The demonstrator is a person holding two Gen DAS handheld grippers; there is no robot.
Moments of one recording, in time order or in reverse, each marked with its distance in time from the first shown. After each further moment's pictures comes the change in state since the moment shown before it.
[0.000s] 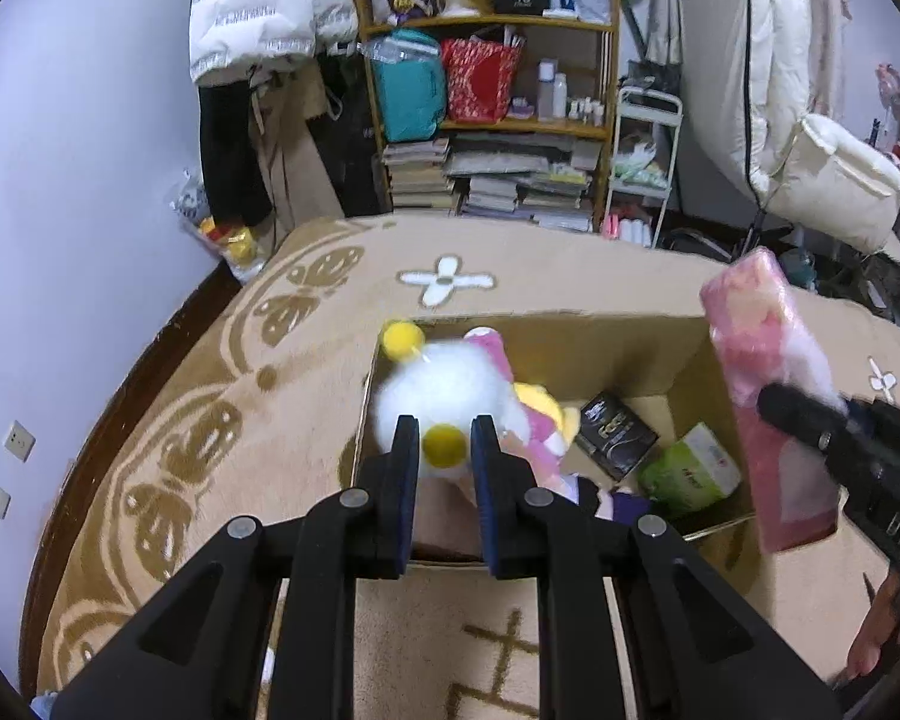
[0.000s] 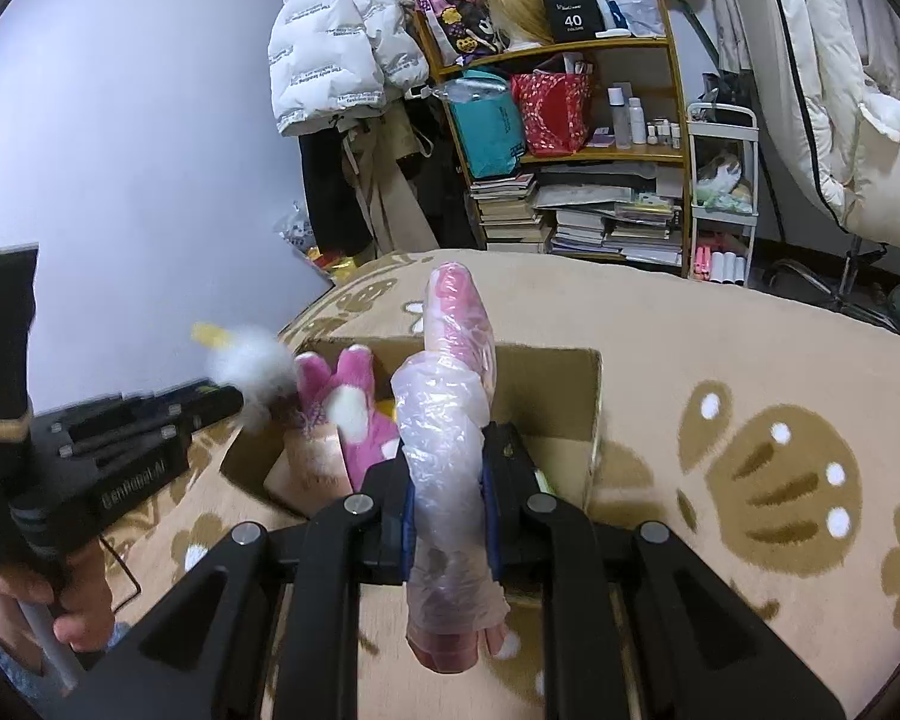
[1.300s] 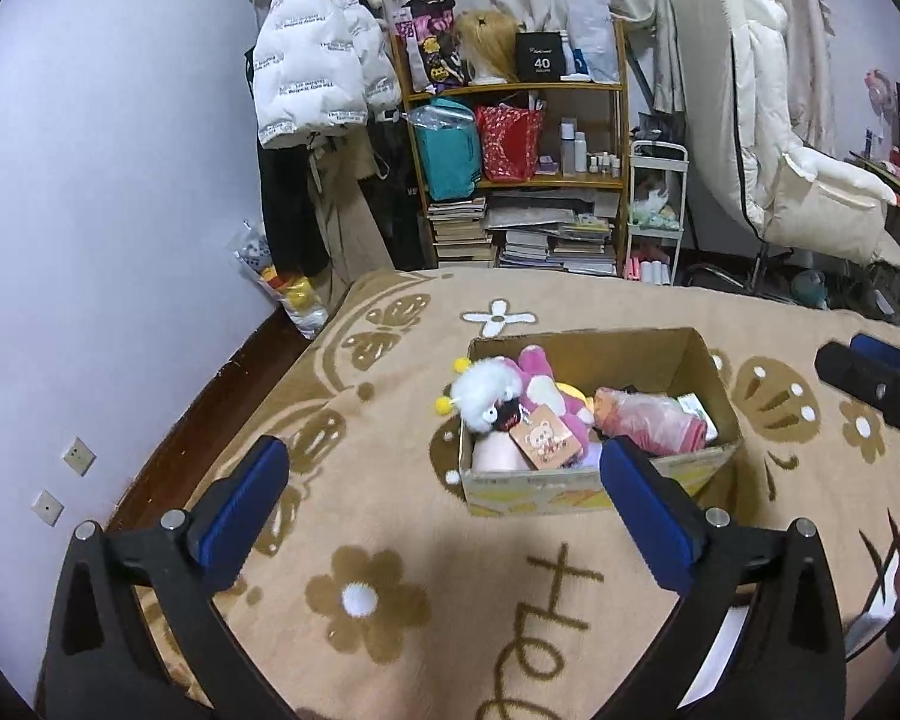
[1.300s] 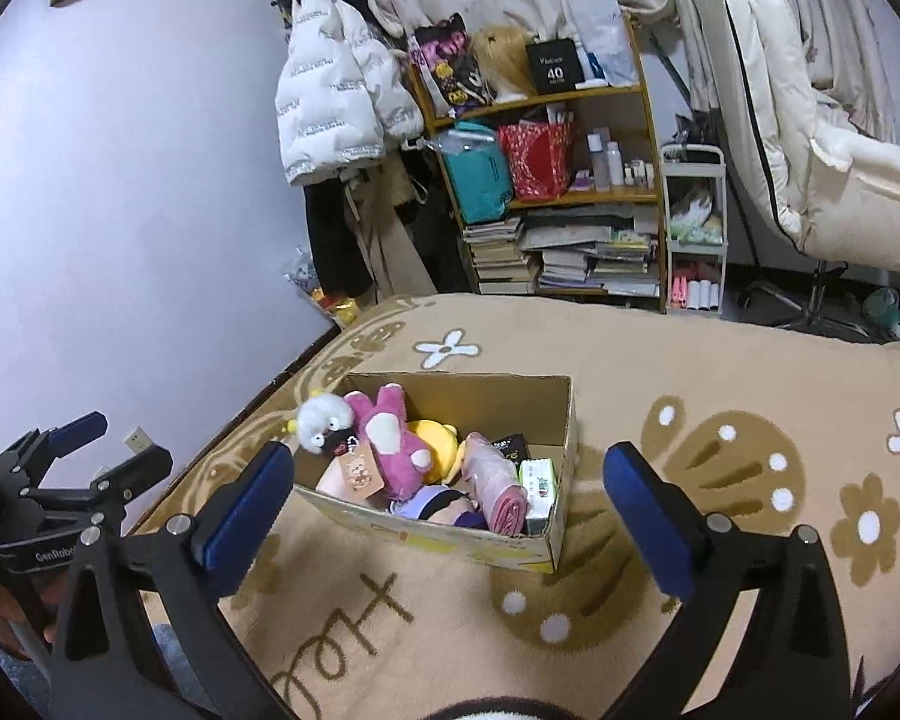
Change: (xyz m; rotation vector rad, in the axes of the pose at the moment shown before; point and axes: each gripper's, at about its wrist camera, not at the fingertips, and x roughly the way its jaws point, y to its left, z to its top) left arm -0.131 0.027 -0.035 0.020 -0.134 0.093; right arm -0.107 0.023 -0.006 0.019 -0.104 -0.028
